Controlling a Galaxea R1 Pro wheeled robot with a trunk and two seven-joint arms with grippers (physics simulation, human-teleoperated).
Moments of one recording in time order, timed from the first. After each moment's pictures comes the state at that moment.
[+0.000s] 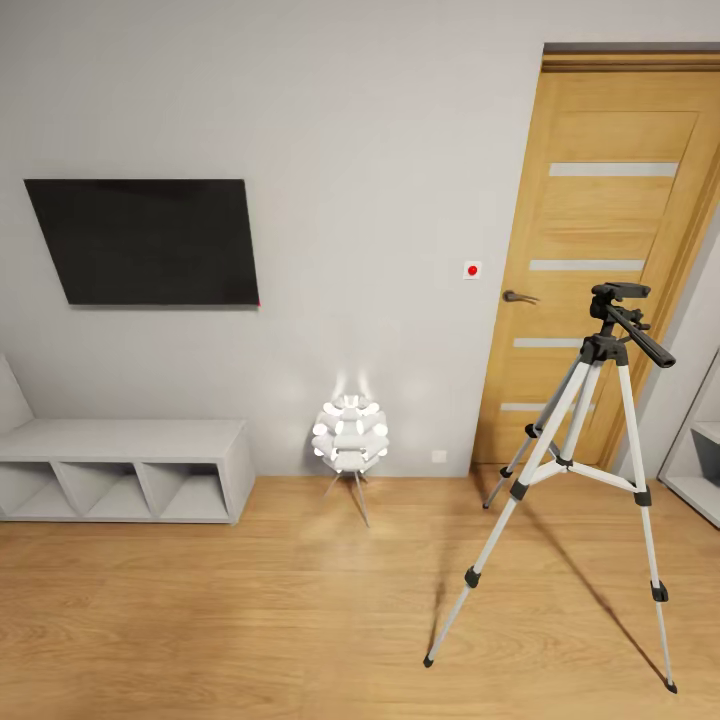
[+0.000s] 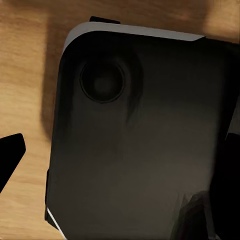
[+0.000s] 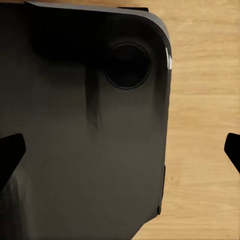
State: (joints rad) left arm 0.00 -0.01 0.01 -0.05 0.16 -0.06 -0.01; right arm 0.00 0.00 0.01 0.00 0.00 -0.07 0.00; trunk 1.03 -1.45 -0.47
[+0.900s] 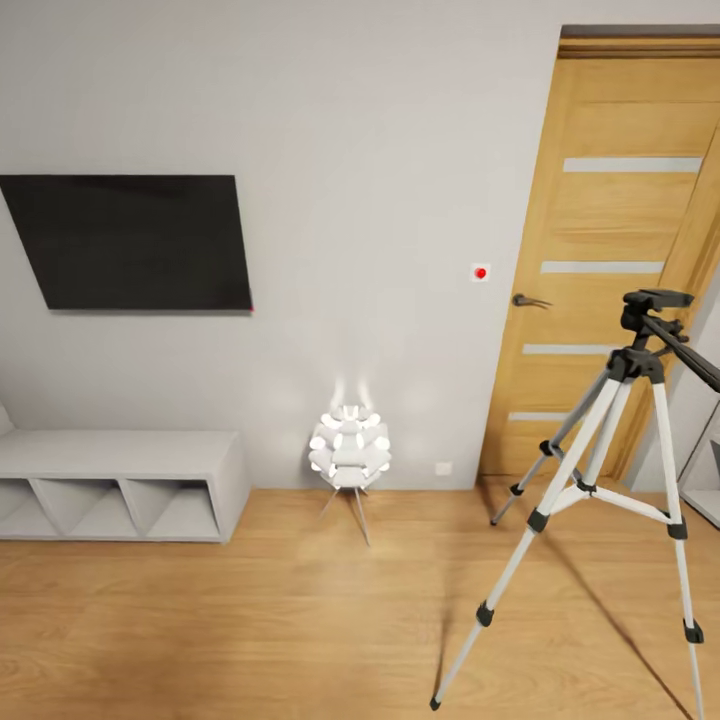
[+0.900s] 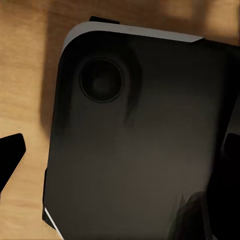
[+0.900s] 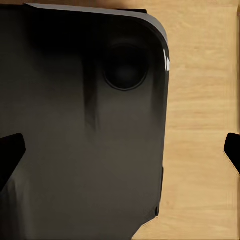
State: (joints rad) left arm 0.00 -0.02 0.01 -0.04 0.18 -0.06 -0.01; right arm 0.00 -0.01 0.01 0.00 0.00 -0.08 0.00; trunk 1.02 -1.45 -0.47
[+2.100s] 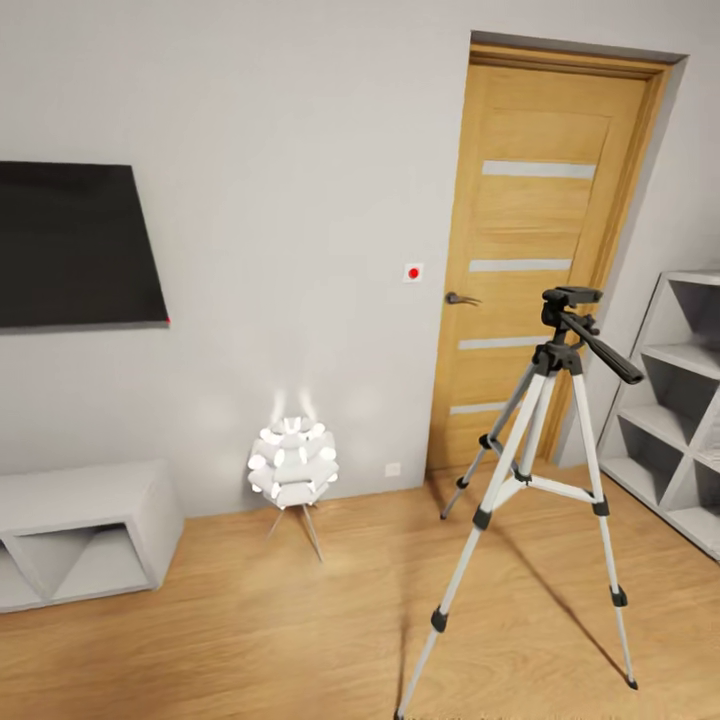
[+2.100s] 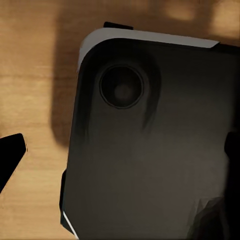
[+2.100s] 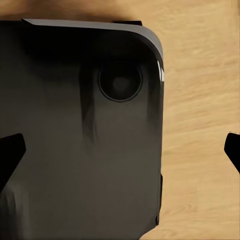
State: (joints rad) left arm 0.00 0.01 0.01 -0.05 0.17 -0.06 0.00; right arm 0.00 -0.01 -0.01 0.00 -0.01 -0.11 0.00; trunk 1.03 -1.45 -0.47
